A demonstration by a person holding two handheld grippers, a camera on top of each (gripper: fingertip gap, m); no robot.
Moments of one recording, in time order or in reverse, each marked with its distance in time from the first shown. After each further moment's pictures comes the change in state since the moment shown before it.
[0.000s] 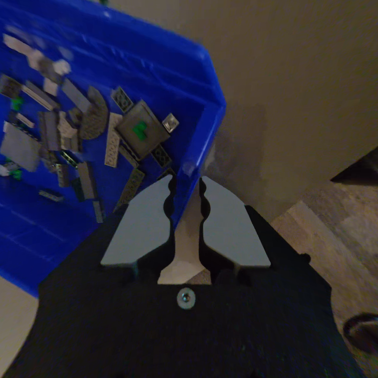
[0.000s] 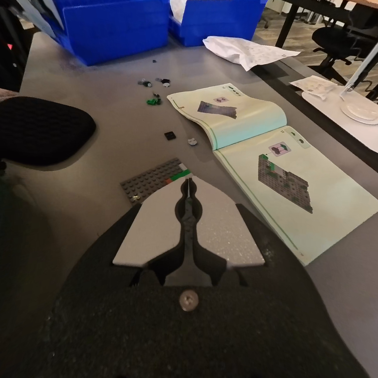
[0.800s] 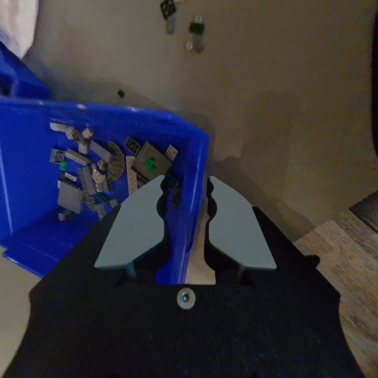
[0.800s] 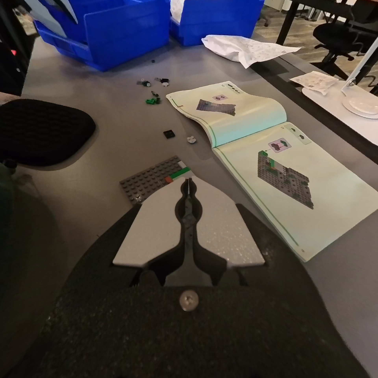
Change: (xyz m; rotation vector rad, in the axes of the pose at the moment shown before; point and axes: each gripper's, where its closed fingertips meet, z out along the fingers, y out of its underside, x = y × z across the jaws) left arm 0.012 -0.077 -0.001 0.013 -0.096 0.090; right arm 0.003 0.003 -0.003 0.006 -0.008 0.024
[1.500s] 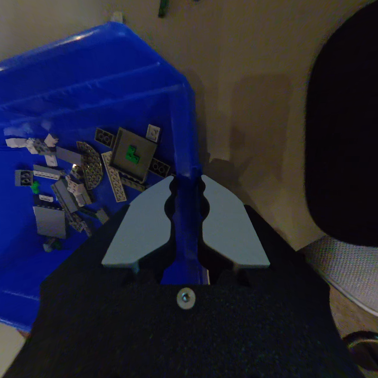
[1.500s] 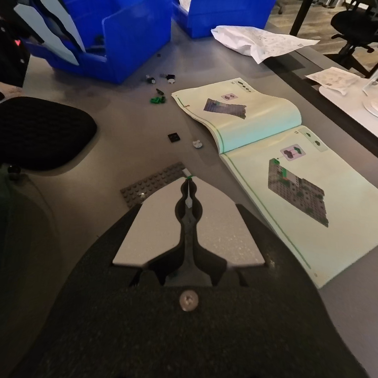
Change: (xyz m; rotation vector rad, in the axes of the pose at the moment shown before) left arm 0.062 -0.044 0.036 -0.039 0.047 -0.045; right arm -0.006 -0.006 0.023 -0.040 -0.037 -0.013
